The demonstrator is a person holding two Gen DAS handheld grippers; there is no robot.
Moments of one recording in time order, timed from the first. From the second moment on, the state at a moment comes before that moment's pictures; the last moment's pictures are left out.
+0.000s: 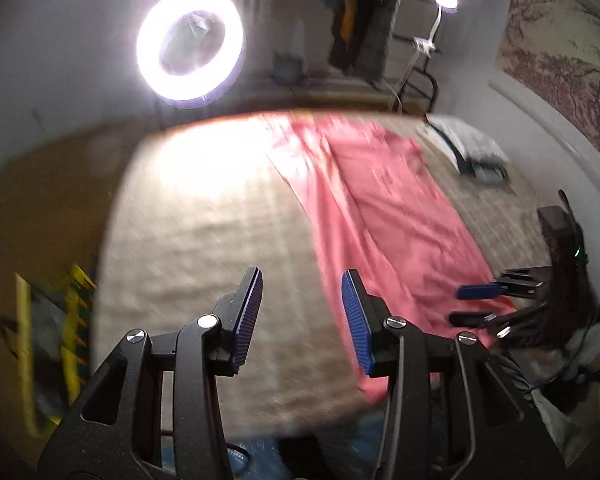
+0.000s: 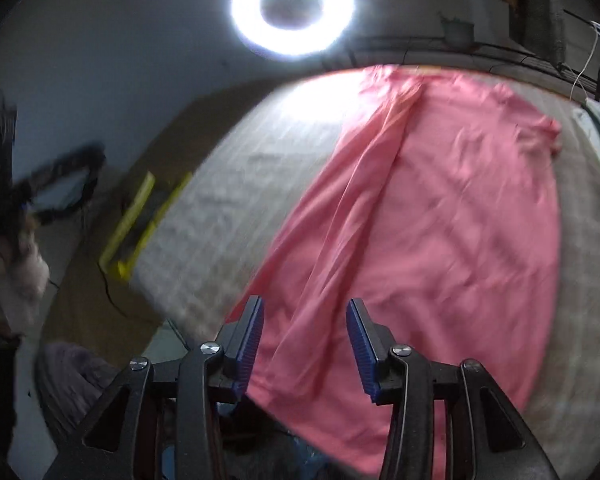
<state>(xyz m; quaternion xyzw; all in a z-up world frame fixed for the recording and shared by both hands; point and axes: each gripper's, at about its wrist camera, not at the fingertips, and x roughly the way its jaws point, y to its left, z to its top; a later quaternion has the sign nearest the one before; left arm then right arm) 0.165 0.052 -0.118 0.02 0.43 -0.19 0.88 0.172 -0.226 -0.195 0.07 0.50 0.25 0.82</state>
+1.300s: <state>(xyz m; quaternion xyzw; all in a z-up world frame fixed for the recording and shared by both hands) 0.127 0.020 -0.231 -0.07 0.51 -0.19 0.83 0.131 -0.236 -0.248 0.10 0.54 0.20 0.81</state>
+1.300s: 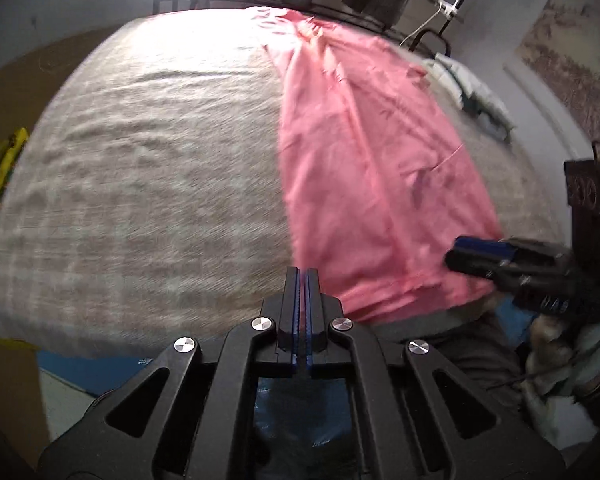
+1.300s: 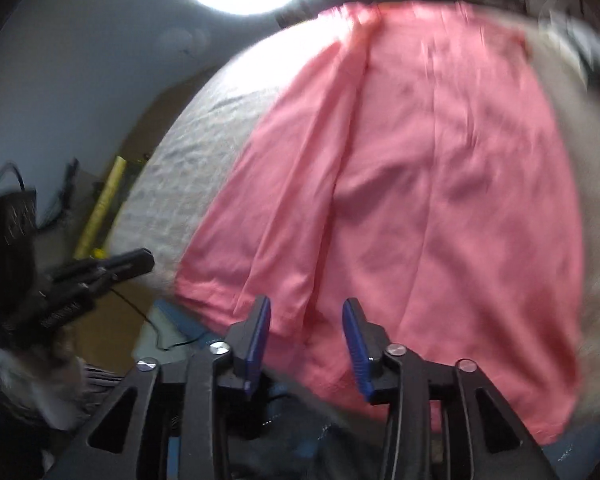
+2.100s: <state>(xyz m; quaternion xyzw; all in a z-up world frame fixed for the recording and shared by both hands) 0.157 -0.113 -0.251 -0.07 0.53 -0.33 0.78 0.353 -0.285 -0.178 0.13 0.48 0.21 0.84</state>
